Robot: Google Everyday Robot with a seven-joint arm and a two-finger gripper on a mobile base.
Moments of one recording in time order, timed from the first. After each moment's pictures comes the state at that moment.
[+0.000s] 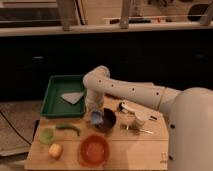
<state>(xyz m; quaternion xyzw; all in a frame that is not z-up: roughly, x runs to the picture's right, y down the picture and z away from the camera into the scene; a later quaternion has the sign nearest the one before) -0.061 0.150 0.779 -0.21 -0.34 -0.66 0.64</state>
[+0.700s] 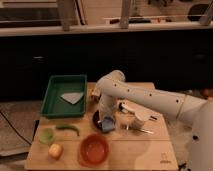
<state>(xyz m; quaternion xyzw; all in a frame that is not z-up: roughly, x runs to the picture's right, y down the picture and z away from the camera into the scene) 0.017 0.169 0.768 -0.26 -0.32 -0.60 0.68</state>
